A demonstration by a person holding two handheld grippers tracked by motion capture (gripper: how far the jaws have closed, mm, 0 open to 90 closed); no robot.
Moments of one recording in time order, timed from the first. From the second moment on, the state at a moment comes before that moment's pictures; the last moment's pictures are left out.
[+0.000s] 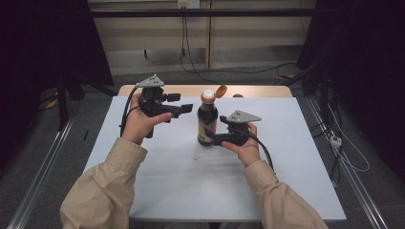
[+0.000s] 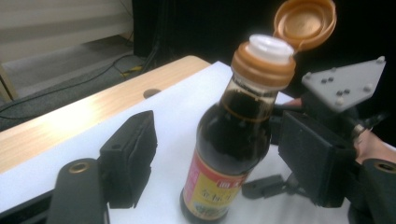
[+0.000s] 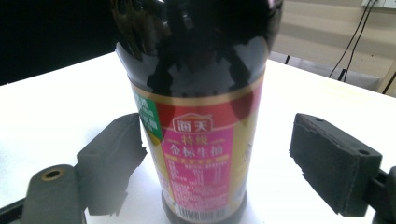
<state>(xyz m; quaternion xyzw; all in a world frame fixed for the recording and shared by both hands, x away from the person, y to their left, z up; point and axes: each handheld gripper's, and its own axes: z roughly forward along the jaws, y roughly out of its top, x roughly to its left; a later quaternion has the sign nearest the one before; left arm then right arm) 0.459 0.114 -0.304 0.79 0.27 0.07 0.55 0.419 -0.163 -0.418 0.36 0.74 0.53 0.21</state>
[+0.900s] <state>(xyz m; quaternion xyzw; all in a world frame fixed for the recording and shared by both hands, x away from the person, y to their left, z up) 0.437 0.127 -0.333 0.79 0.26 0.07 0.54 0.393 -0.189 -0.418 0.35 0.75 0.53 0.21</state>
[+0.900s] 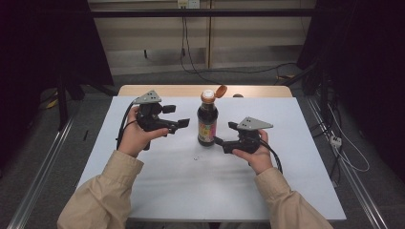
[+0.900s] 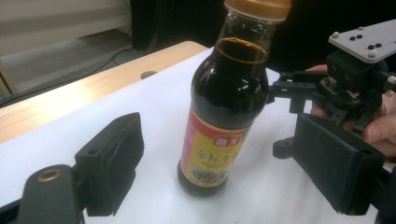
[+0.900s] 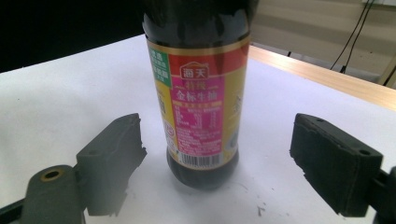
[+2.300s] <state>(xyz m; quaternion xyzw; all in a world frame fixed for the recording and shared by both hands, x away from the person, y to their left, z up) 0.397 0.173 -0.392 0.80 0.29 0.07 0.53 0.344 -0.237 -0.431 0.37 0.76 0.51 0.18</state>
